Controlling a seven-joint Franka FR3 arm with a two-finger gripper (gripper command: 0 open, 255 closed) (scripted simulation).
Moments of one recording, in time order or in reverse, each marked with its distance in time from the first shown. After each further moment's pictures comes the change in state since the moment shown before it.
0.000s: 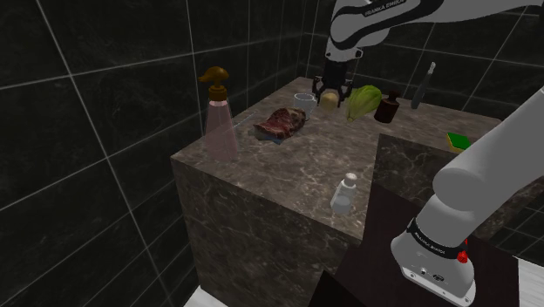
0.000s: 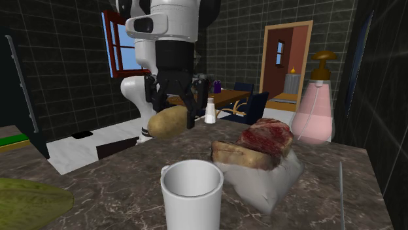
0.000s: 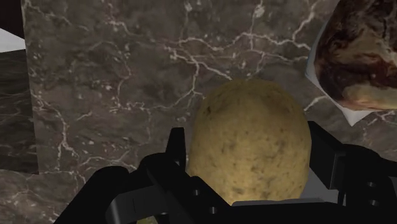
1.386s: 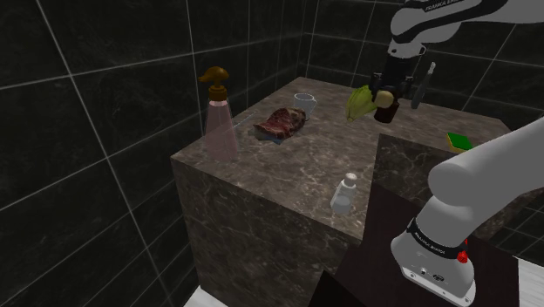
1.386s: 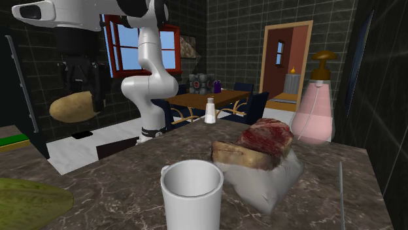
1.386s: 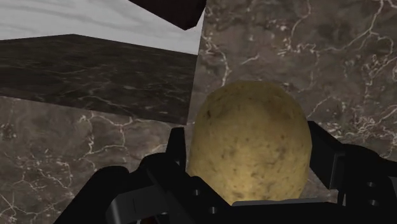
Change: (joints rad) arm -0.155 -0.247 -0.253 -0.164 -0.085 -0.064 -0.365
